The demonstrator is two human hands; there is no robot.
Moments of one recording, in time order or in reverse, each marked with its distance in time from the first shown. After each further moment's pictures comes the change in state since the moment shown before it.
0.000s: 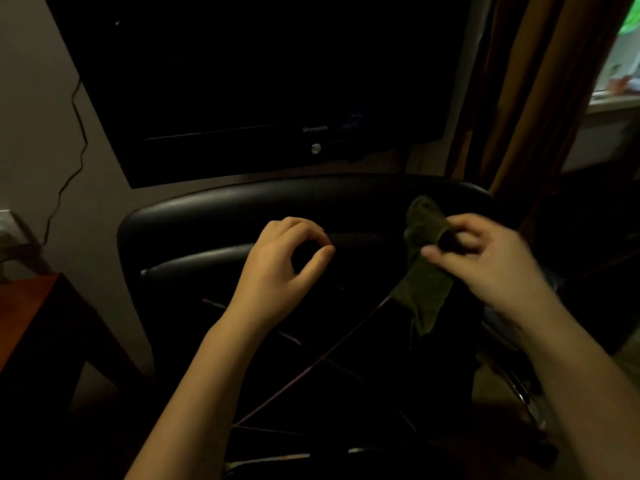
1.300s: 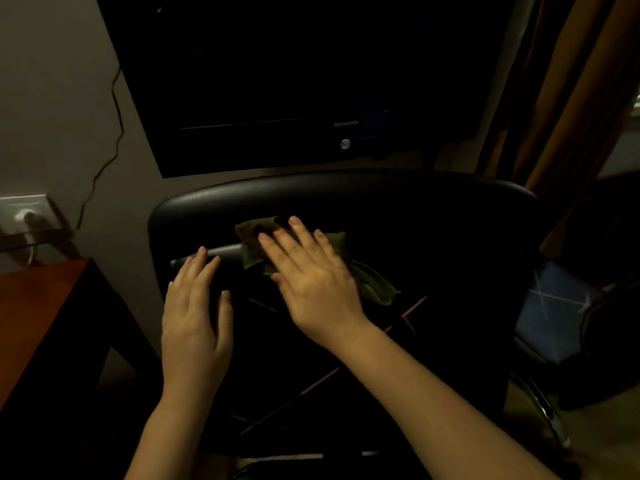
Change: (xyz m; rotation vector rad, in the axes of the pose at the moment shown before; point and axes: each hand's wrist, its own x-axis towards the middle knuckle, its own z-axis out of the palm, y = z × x) left_hand -0.107 -0.078 -0.039 0.379 0.335 -0.274; right_hand 0.006 0.027 0.211 -0.816 -0.024 -0.844
